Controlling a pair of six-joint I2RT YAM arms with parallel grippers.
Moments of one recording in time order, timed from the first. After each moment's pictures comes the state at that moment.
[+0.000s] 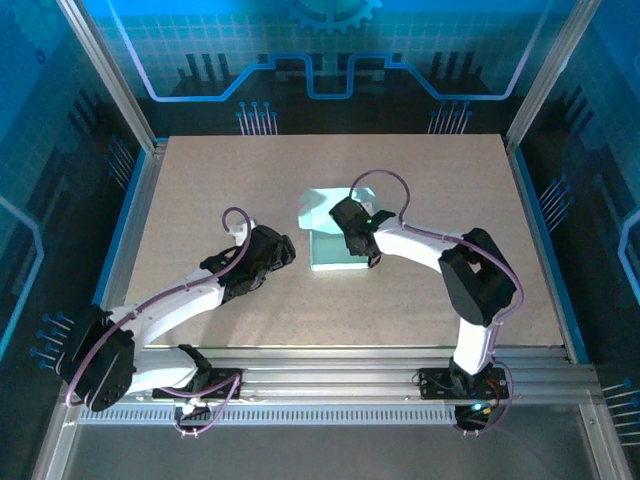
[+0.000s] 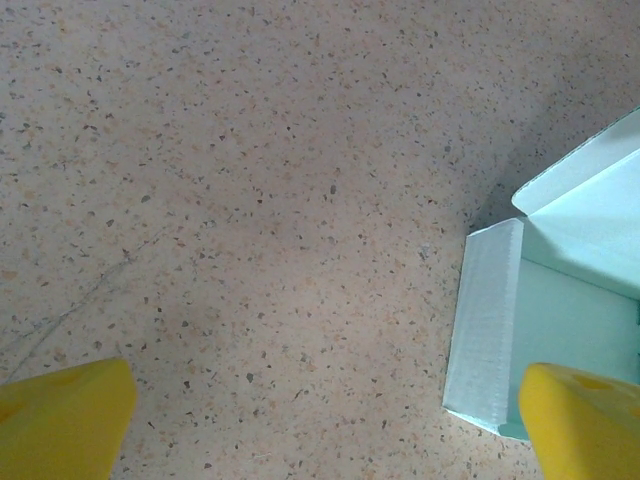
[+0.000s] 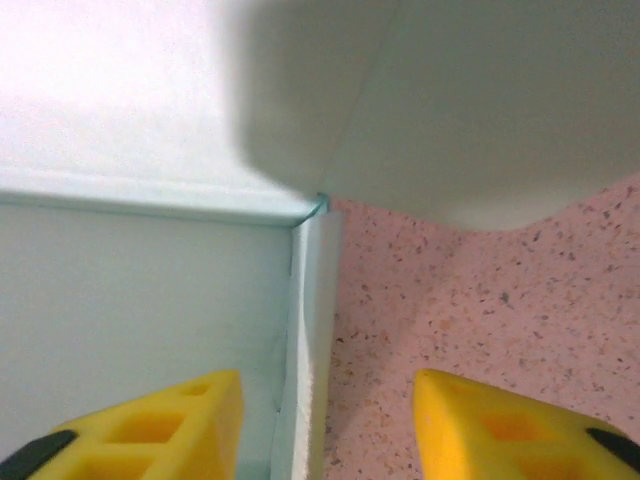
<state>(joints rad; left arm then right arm) -0.60 1.24 0.72 -0.37 -0.38 -0.95 0.67 1.82 1.23 -0.61 0.43 0.47</state>
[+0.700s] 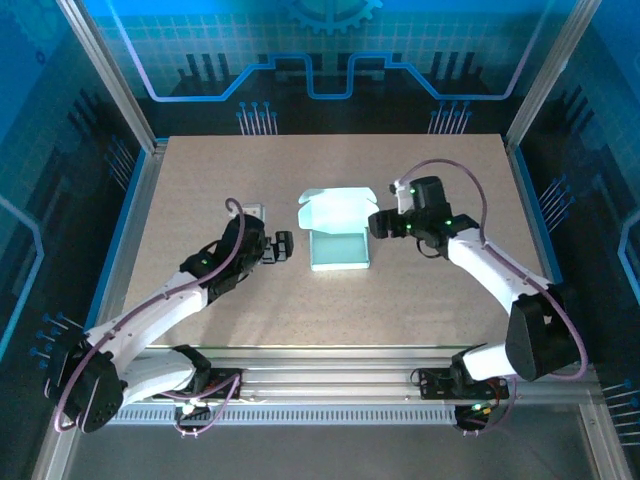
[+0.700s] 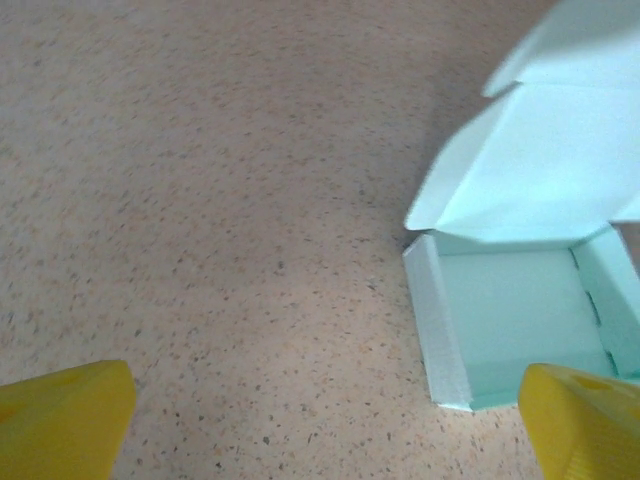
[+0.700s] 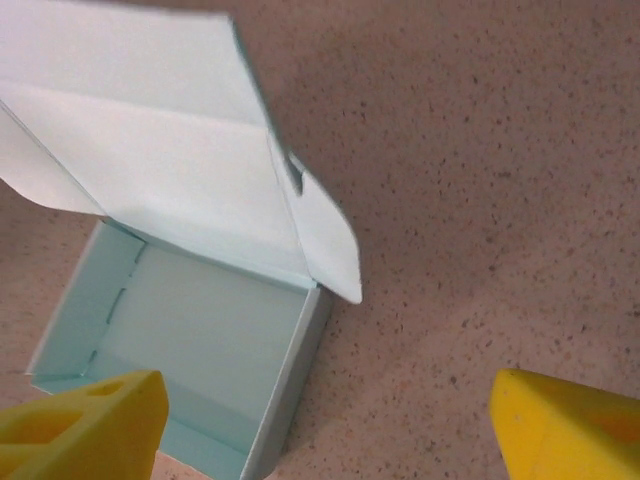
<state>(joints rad) -0.53 1.13 0.77 -0.33 -0.24 -0.46 0.30 1.40 0.97 -0.34 -0.19 0.11</state>
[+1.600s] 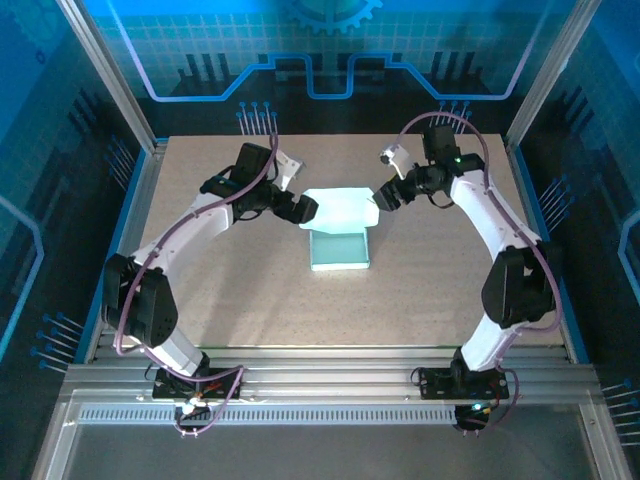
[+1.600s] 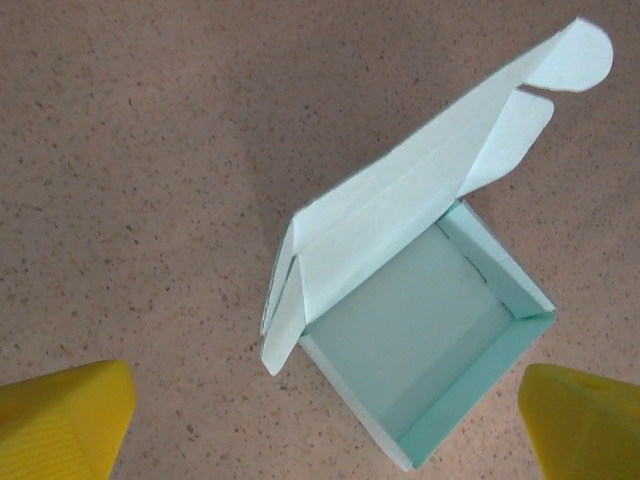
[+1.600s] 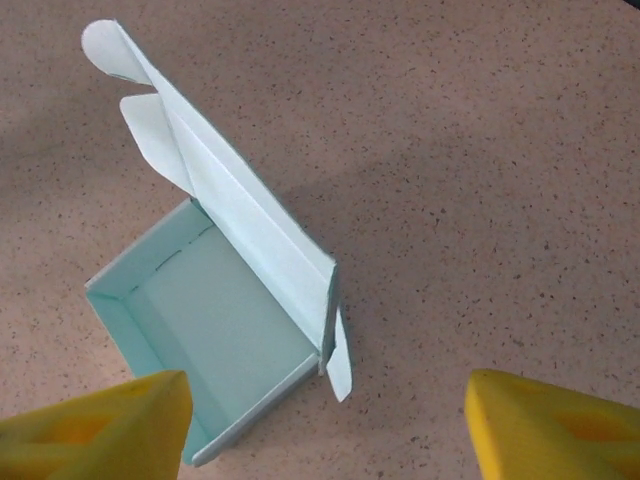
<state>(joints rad) -0.34 1.62 1.37 -0.59 0.30 0.05 0.19 1.73 1.56 -0.81 -0.52 -0.49</state>
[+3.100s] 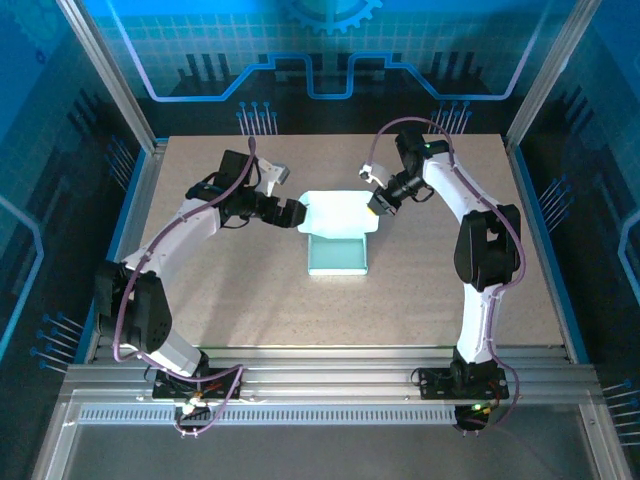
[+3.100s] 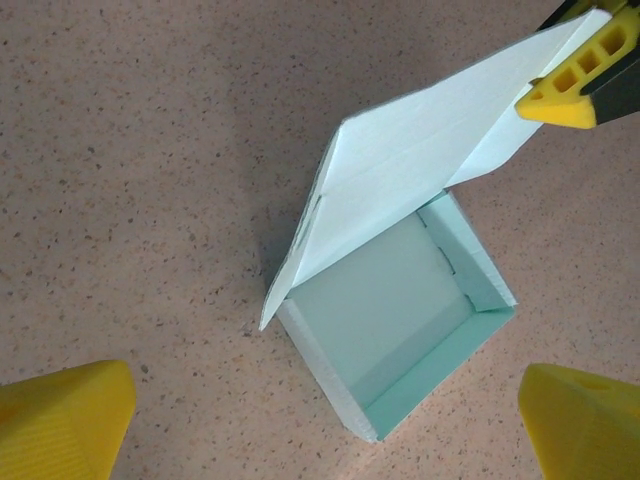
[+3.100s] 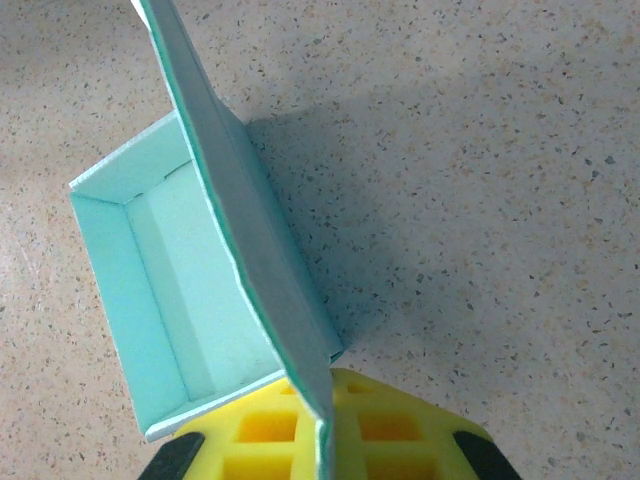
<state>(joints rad) -0.26 1.57 1.27 -0.58 0.47 -0.03 0.23 2.05 1.81 -1.11 -0.57 -0.73</state>
